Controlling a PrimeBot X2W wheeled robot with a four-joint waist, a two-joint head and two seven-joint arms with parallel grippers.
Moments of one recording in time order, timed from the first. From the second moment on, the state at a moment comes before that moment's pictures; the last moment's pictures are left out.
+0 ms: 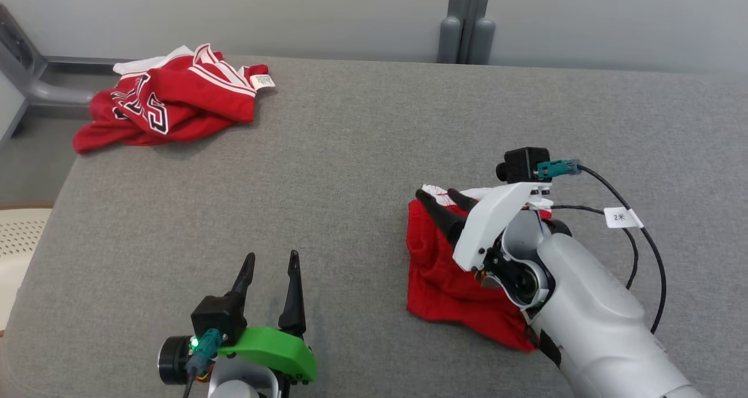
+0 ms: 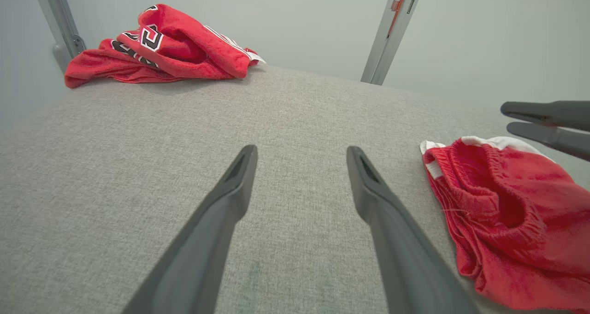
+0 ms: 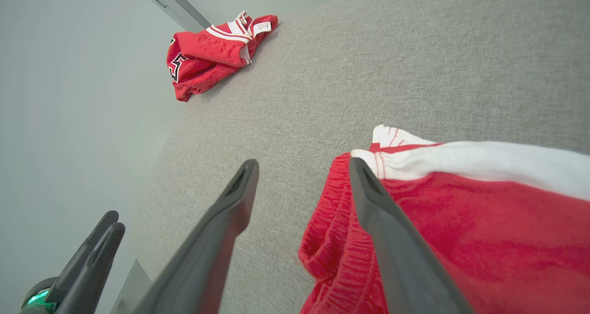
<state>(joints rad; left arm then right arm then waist) -0.14 0.06 -0.36 0.35 -0.39 0.12 -0.26 -0.58 -0.05 0.42 0.63 0.78 0.13 0.25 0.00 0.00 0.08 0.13</state>
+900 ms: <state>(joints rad) -0.09 0.05 -0.31 0.37 -0.36 0.11 -0.26 -0.22 -0.06 0.11 0.46 0.19 0.13 -0.24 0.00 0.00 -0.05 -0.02</state>
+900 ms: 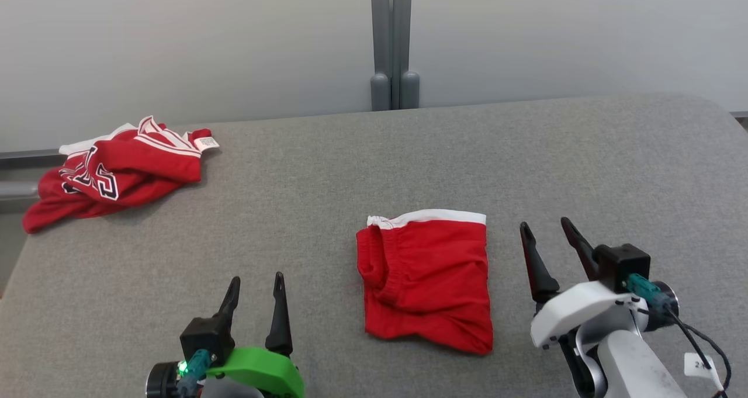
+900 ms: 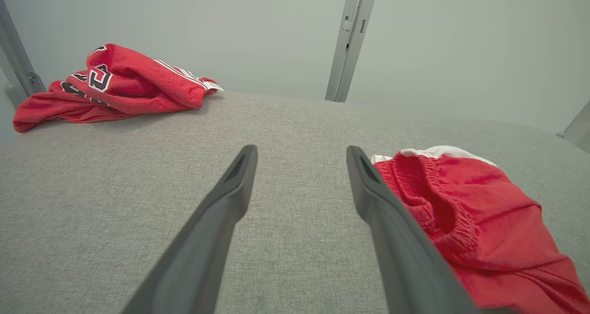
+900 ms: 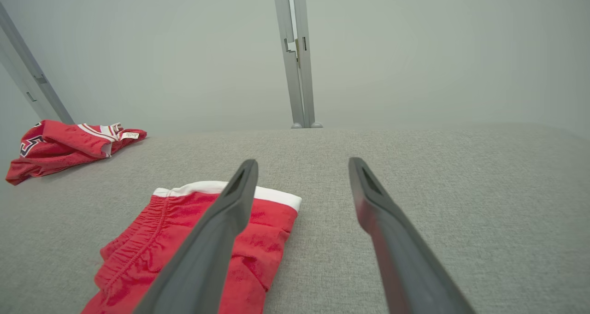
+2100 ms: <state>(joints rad) 0.03 0.05 -0.28 0.30 -0.35 0.12 -0.26 -0.01 -0.05 0.07 0.27 0.23 0.13 -0.15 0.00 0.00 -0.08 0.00</state>
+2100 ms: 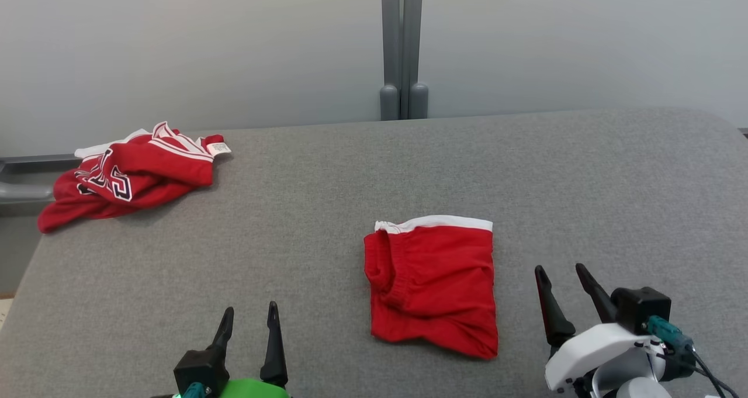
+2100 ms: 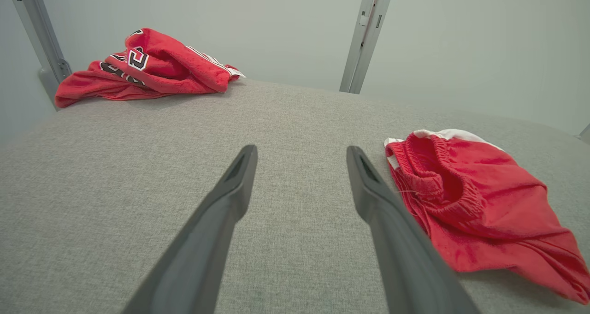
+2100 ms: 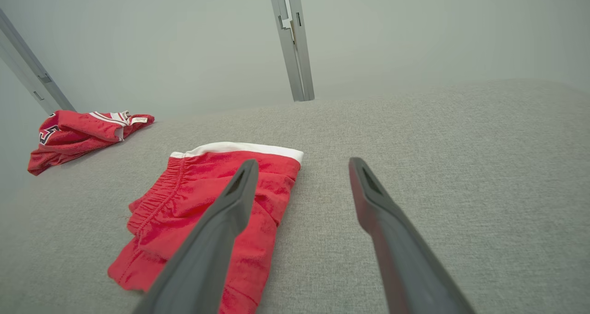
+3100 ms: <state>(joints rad) -0.02 0.06 -0.25 0.24 -0.34 0.13 -0.26 -0.30 -0.05 -0.02 0.51 0.28 0.13 0.45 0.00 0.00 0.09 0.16</state>
